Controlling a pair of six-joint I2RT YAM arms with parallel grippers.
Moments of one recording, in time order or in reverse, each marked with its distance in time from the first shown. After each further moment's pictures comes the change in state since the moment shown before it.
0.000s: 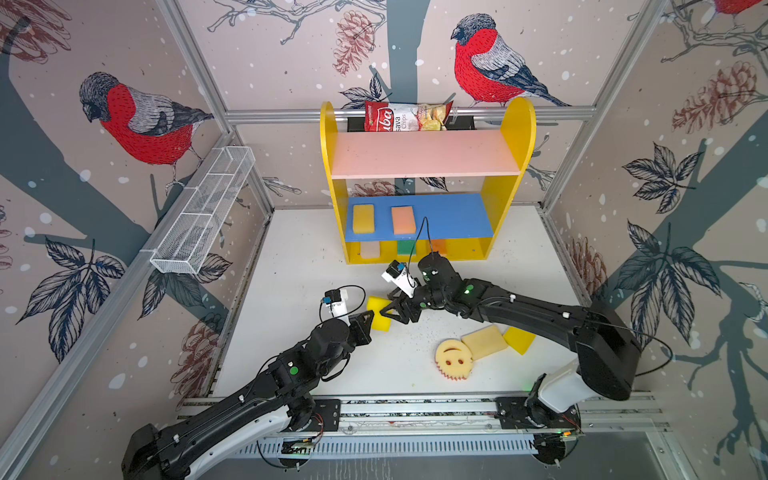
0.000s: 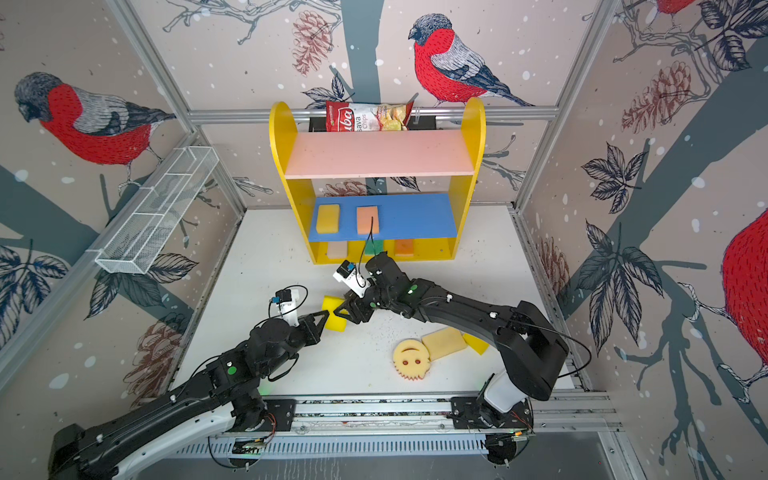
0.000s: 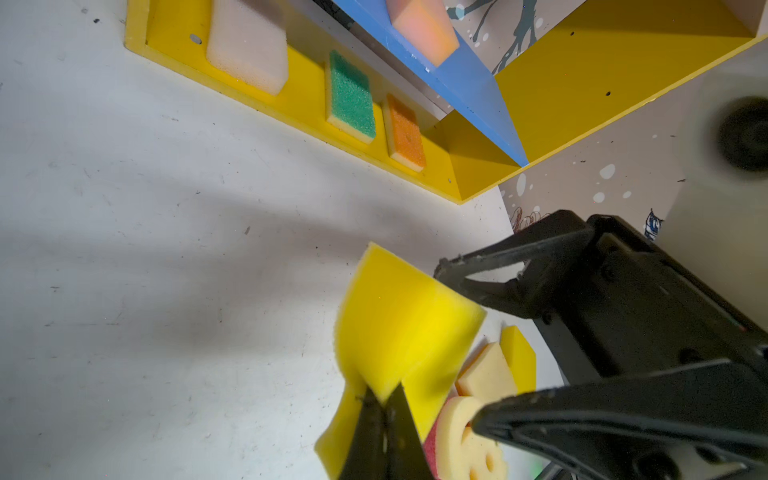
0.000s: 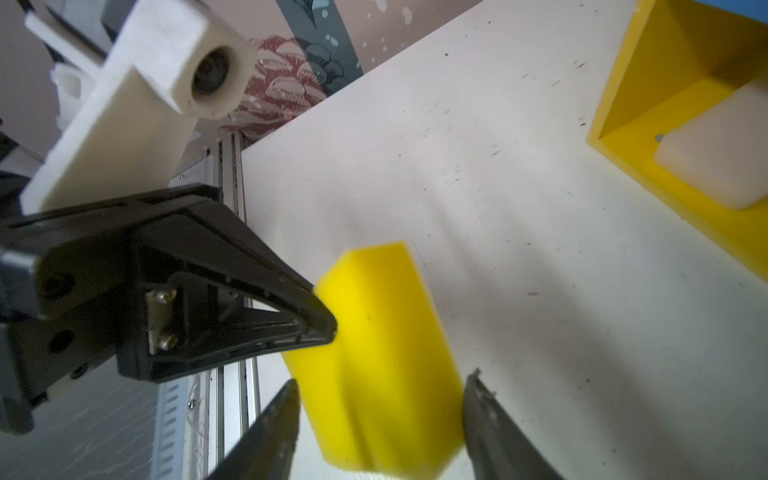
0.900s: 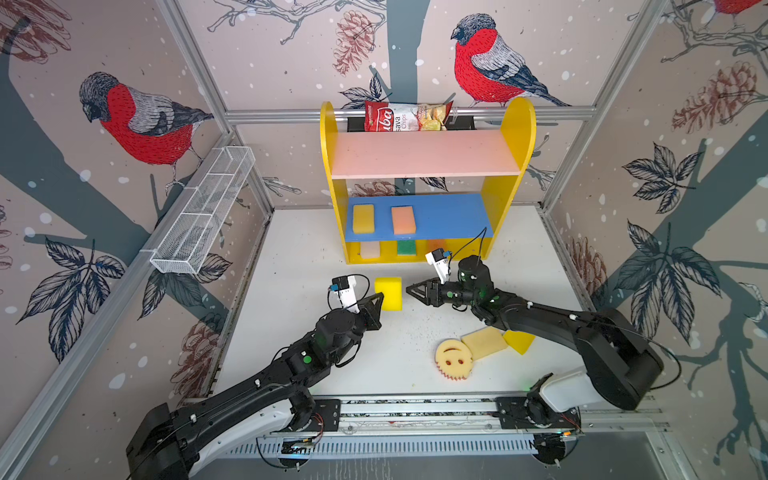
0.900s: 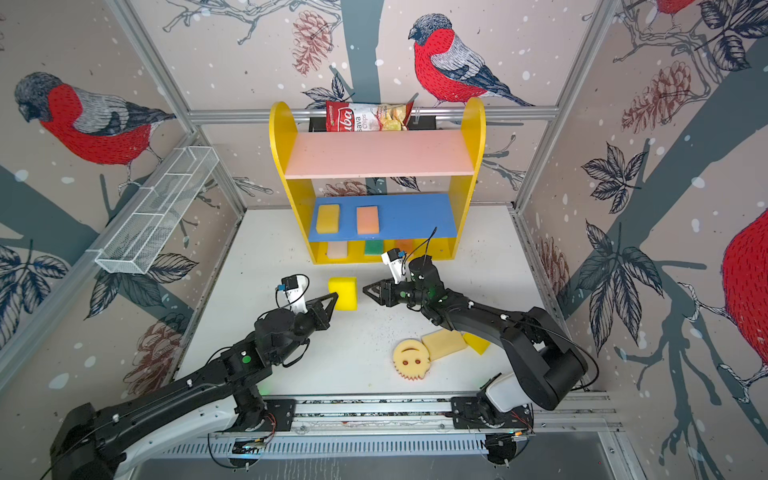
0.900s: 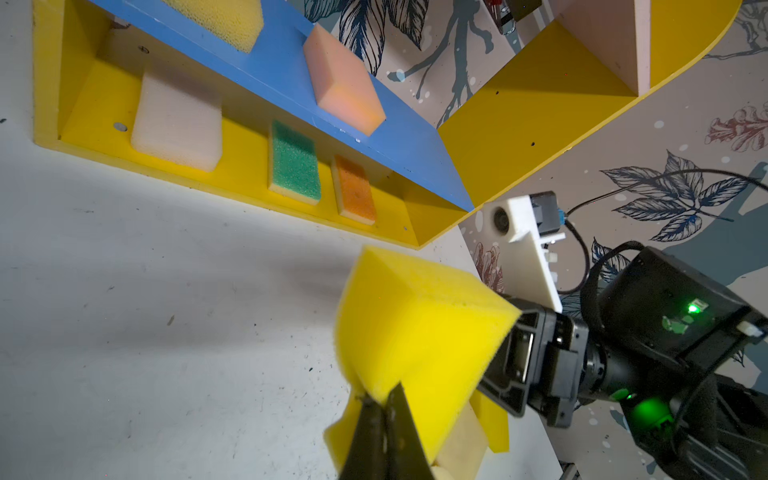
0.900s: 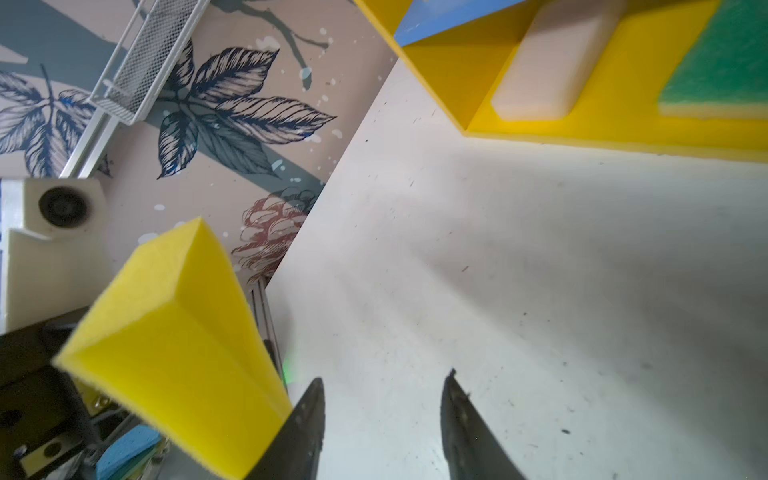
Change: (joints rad) left arm 0.010 0.183 0.046 0.306 -0.019 0.092; right arm -0.216 -0.071 -0.327 0.477 -0.122 0.513
